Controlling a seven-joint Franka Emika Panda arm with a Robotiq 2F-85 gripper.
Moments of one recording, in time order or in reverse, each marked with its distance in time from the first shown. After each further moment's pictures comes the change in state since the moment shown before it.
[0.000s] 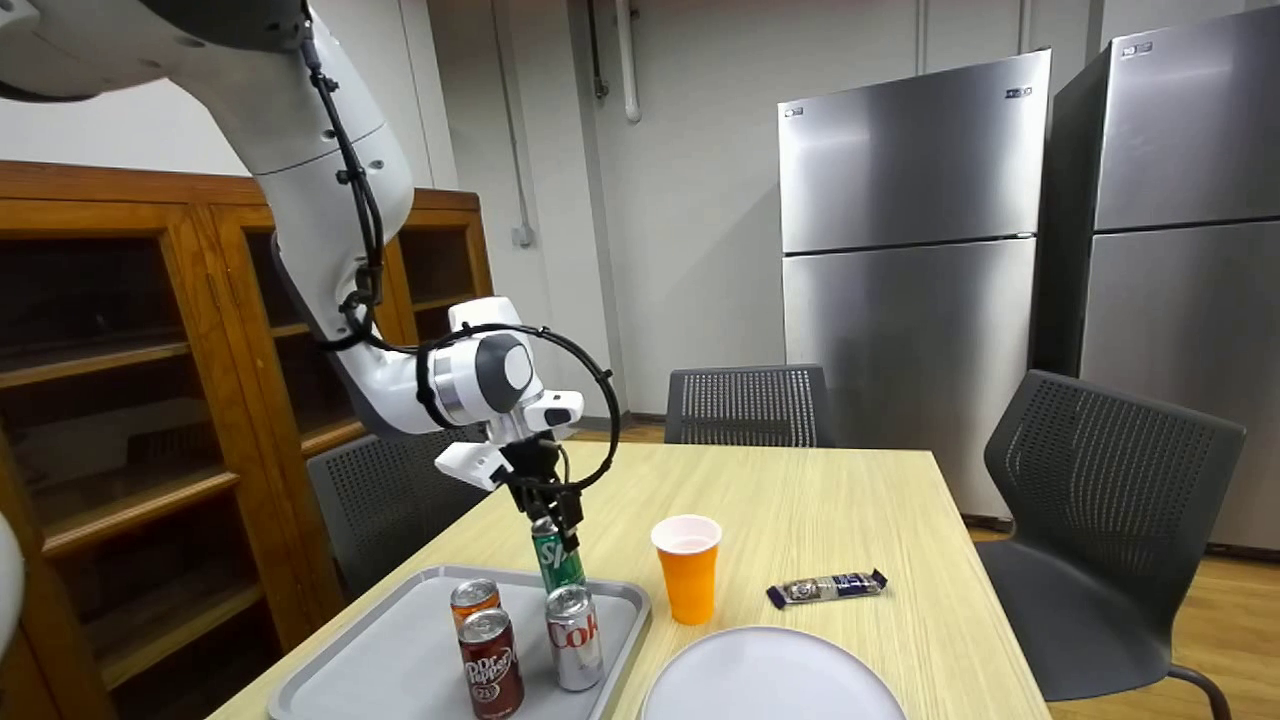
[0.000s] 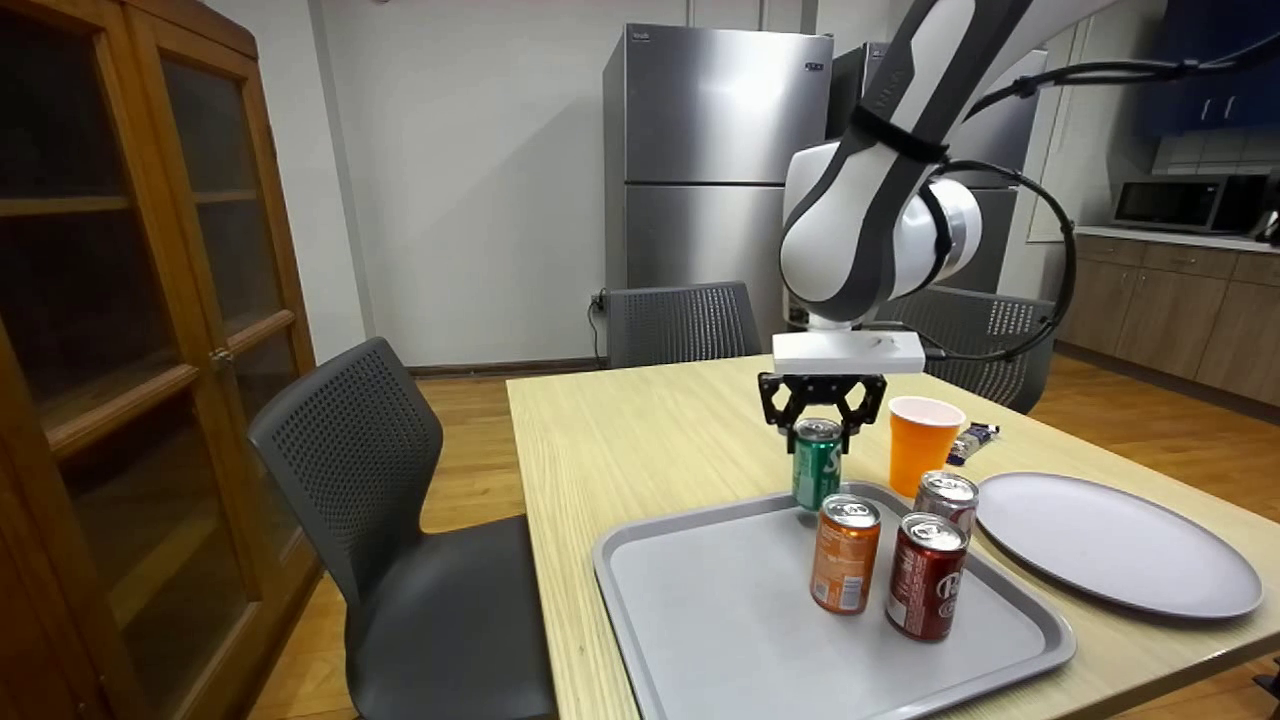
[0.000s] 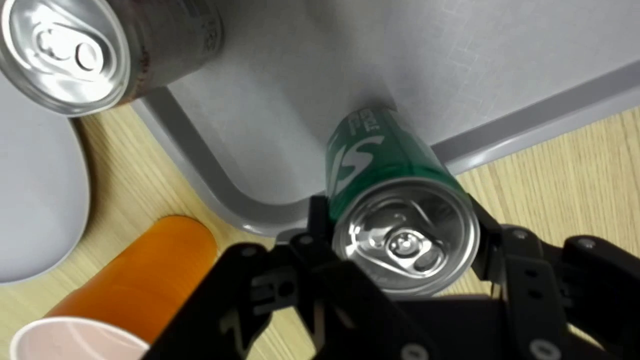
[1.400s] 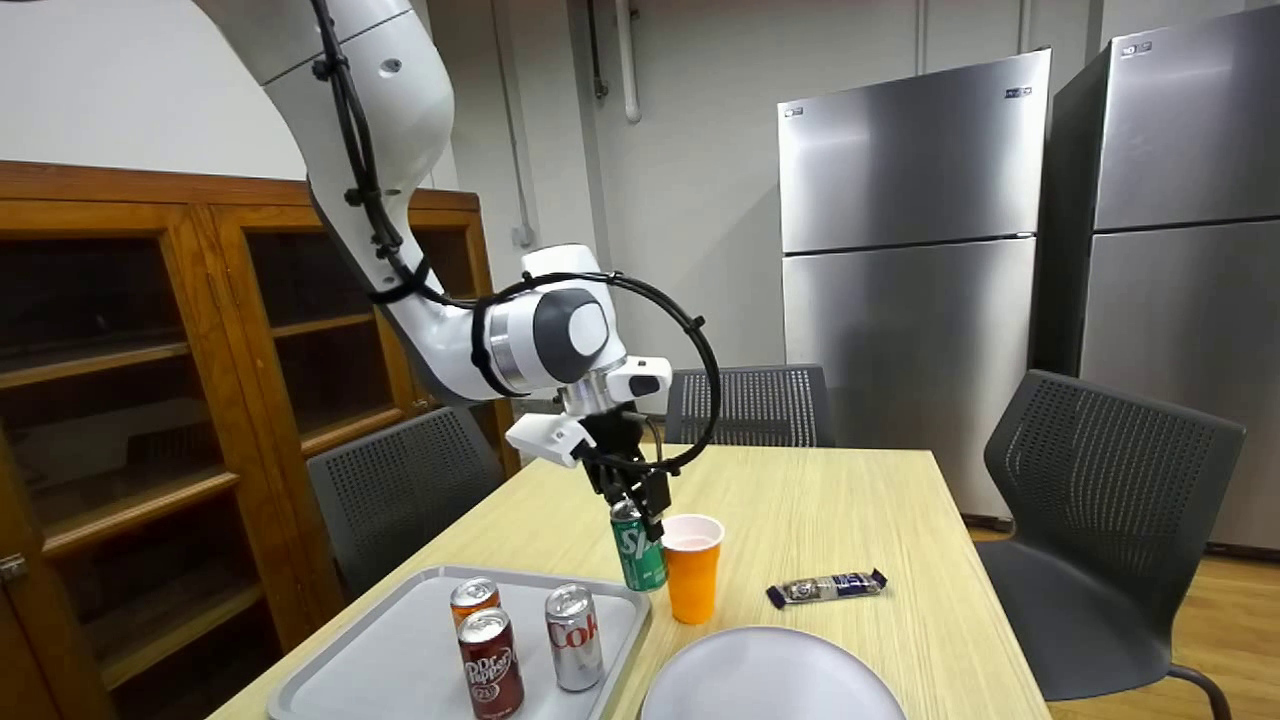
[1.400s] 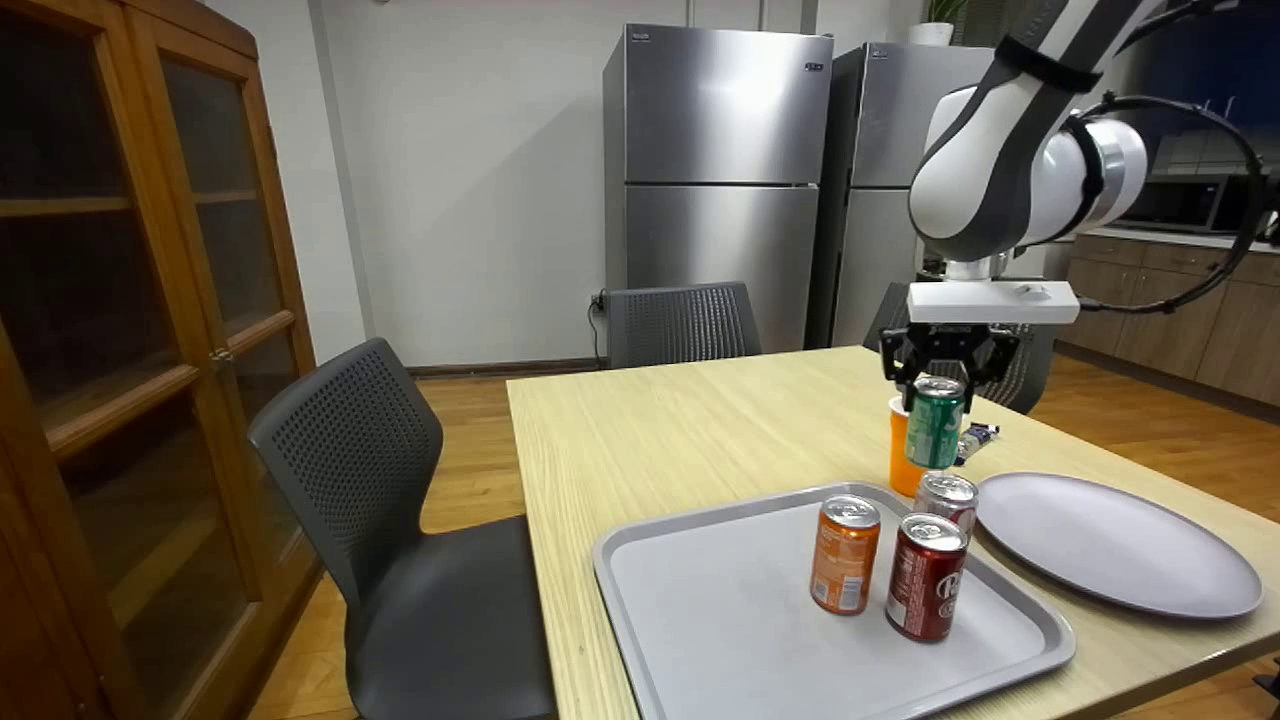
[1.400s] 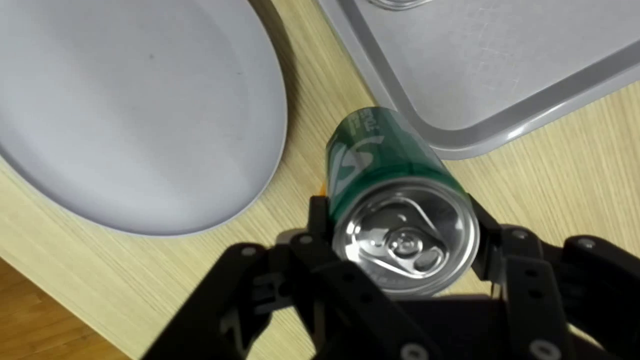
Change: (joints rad) arm -0.182 -0.179 -0.070 -0.134 0.001 0.000 -0.162
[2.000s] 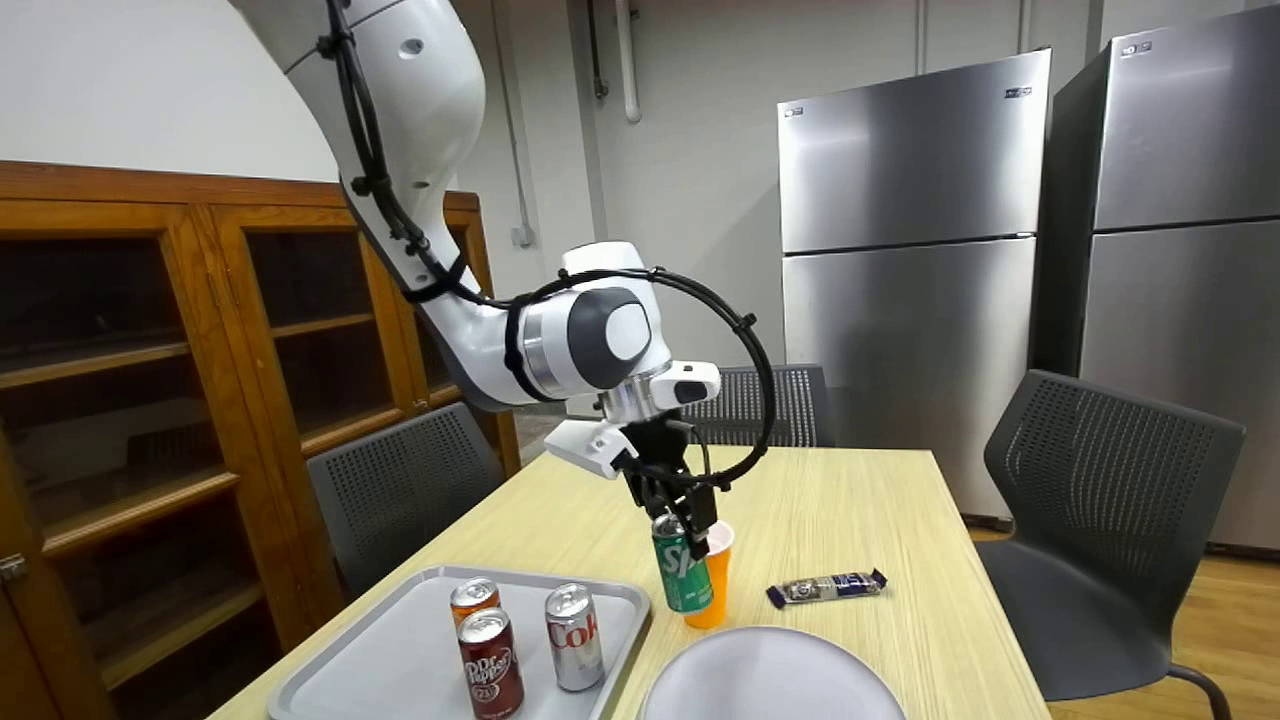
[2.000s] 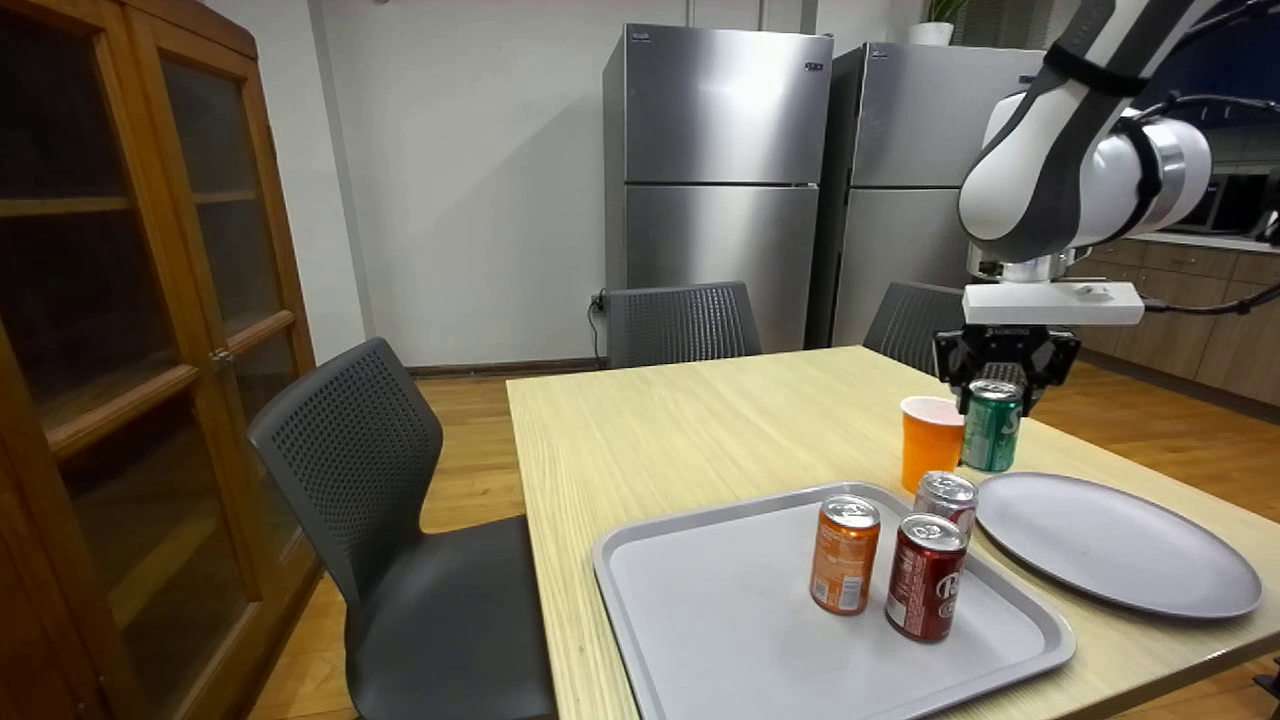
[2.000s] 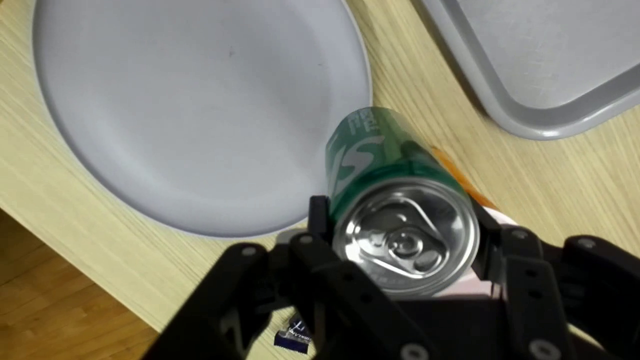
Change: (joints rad) arm -0.068 -0.006 -0.046 -0.017 0.000 -0.002 -0.038
